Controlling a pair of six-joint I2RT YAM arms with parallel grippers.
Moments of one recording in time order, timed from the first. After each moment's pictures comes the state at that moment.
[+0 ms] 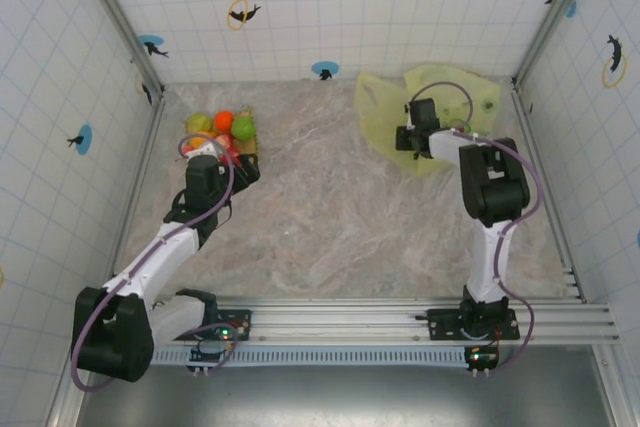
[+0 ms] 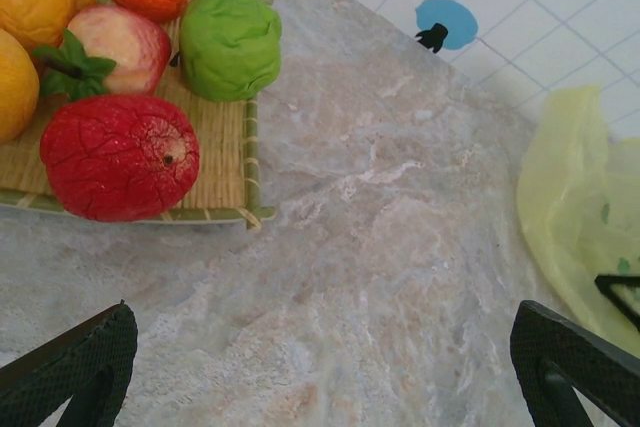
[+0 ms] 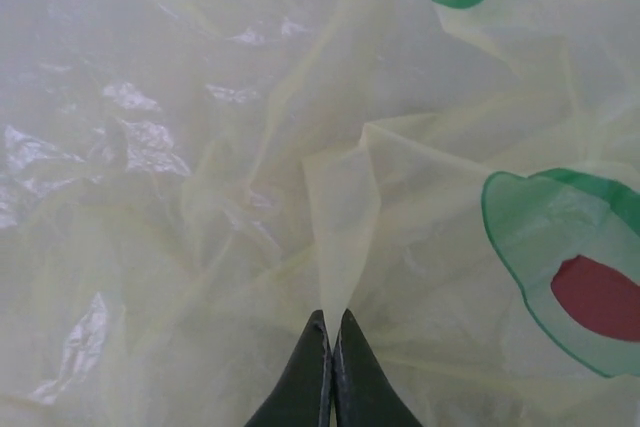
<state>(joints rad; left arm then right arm) -0.24 1.08 0.56 0.03 0.04 -0.63 0.25 2.06 1.30 -0.10 0.00 0.16</state>
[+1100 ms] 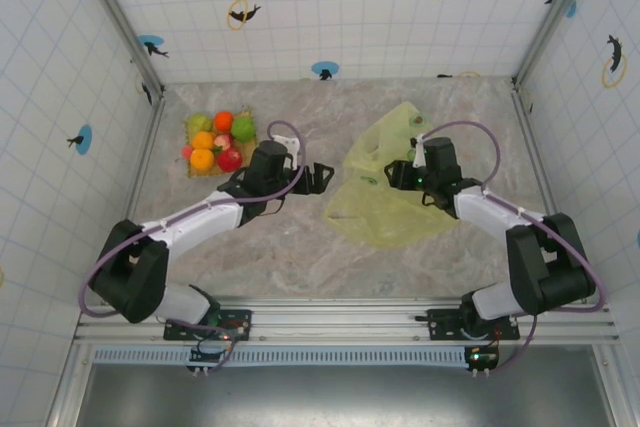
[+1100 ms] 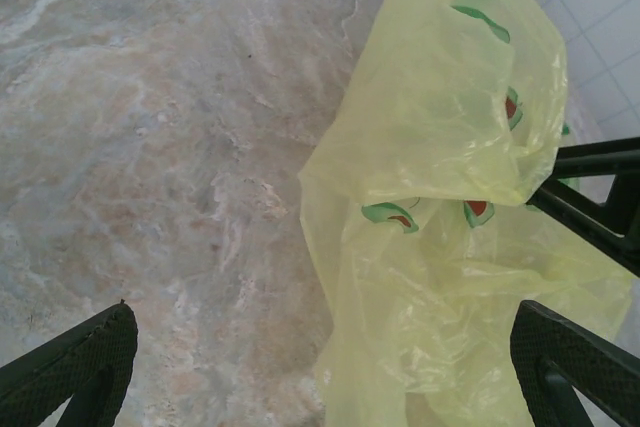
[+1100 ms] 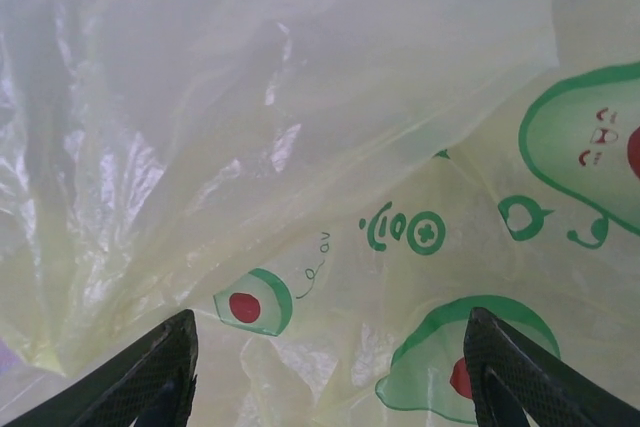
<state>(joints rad) -0.63 1.43 0.82 0.02 0.20 -0.45 0.34 1.44 0.71 0.02 -0.20 0.37</state>
